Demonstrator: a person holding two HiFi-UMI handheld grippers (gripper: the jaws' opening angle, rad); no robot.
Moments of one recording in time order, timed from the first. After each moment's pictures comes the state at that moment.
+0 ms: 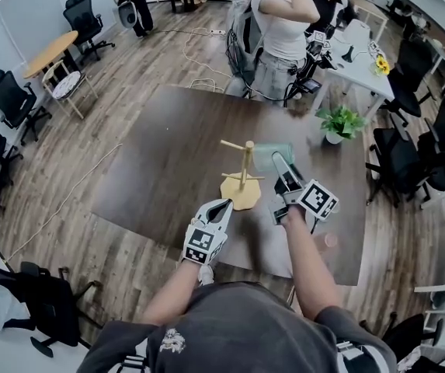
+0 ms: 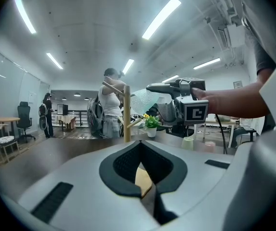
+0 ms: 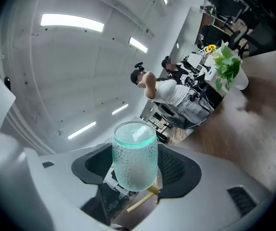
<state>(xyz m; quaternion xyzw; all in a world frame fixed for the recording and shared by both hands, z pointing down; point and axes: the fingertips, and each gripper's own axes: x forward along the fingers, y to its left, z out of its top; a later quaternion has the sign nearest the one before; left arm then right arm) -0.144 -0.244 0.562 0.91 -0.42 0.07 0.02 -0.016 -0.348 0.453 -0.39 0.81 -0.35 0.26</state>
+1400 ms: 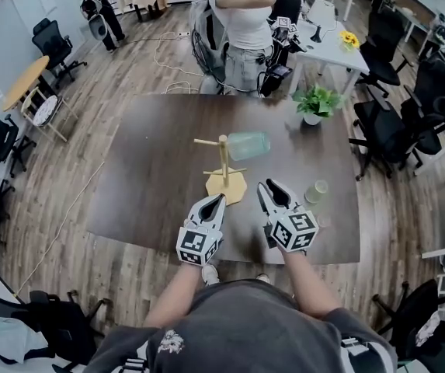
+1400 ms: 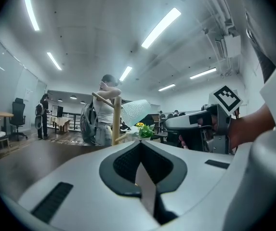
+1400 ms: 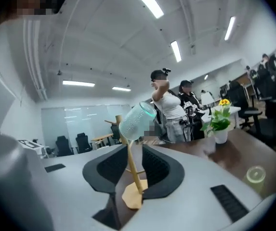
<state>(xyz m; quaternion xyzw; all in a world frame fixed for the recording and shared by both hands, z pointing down) -0.123 -0.233 0.531 0.92 -0.39 0.02 0.02 -0.003 -0.248 0.500 -0.54 0.83 -0.14 0.02</state>
